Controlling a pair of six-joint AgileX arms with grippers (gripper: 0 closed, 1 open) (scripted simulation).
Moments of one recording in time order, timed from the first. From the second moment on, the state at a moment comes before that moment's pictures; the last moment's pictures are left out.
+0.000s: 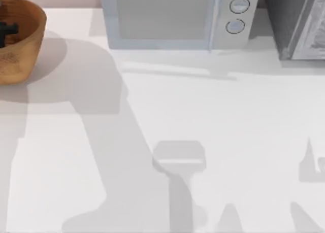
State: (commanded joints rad) left arm 0.19 2.61 2.35 -1.14 0.16 0.20; right arm 0.00 0.00 0.00 0.00 0.00 0.00
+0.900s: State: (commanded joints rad) left arm 0.23 2.51 2.30 -1.13 0.13 0.16; right arm 0.00 0.00 0.00 0.00 0.00 0.00
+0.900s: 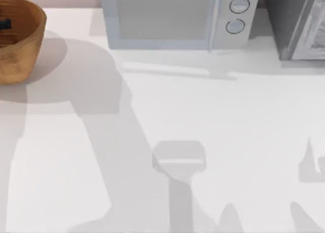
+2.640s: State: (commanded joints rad) left arm -0.03 0.04 0.05 -0.03 0.04 0.00; right arm 0.00 0.00 0.00 0.00 0.00 0.00
